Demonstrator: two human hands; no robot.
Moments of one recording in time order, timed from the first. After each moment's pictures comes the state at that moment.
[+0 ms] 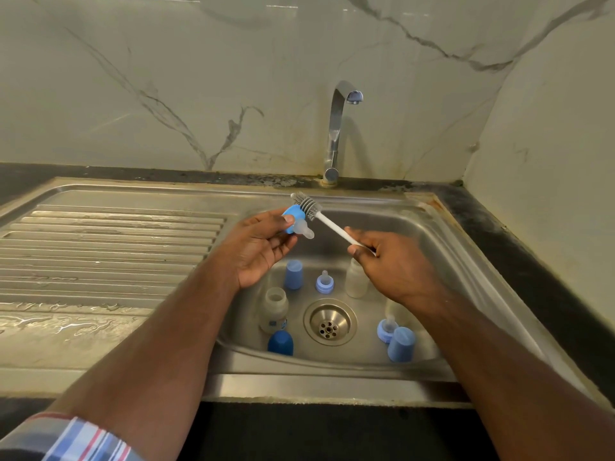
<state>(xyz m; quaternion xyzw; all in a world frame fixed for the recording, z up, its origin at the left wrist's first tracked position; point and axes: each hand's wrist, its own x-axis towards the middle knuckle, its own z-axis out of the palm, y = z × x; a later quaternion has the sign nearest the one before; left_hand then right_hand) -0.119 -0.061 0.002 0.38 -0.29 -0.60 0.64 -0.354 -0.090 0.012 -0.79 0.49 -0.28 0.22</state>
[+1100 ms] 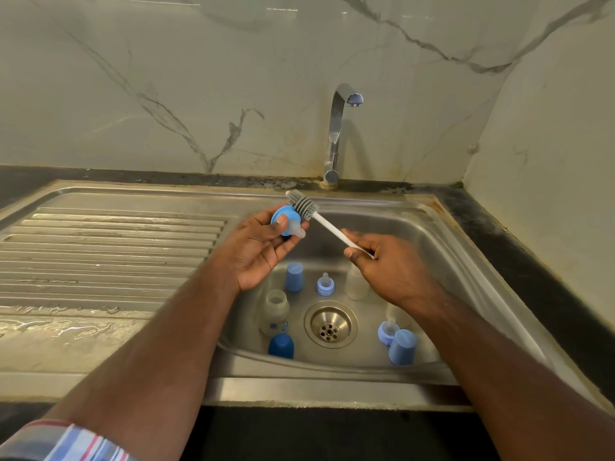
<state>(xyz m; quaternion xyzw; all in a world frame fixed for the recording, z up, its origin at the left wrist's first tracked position) -0.114 -0.062 -0.001 0.32 -0.27 -0.63 0.65 -0.350 -0.091 0.007 -0.80 0.48 -0.28 0.22</state>
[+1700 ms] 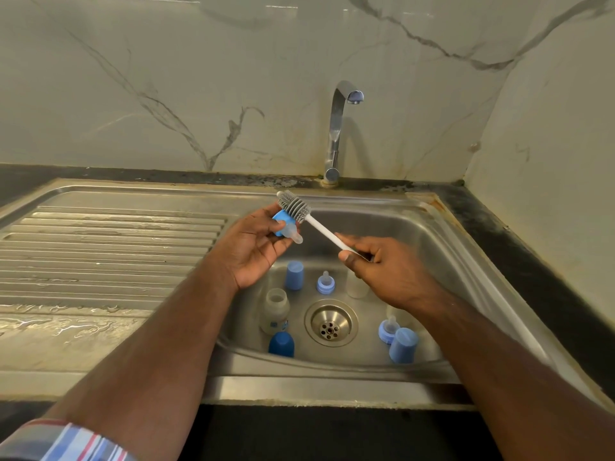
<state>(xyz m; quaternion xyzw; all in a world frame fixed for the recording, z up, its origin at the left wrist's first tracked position) -0.109 -0.061 0.002 0.32 -0.27 -0.64 0.65 -0.351 -0.086 0.006 -0.81 0.45 -0.27 0.26</state>
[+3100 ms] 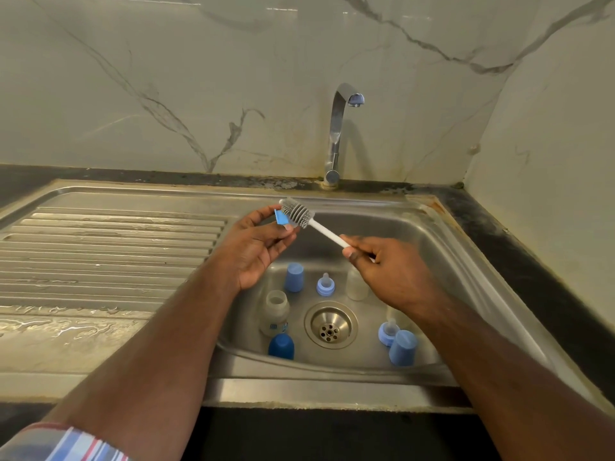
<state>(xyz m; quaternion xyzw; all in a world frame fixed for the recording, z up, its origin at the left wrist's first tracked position) -0.113 -0.064 0.001 0.39 -0.27 -0.58 0.67 -0.354 -0.088 0.005 -0.81 0.48 -0.28 0.20</state>
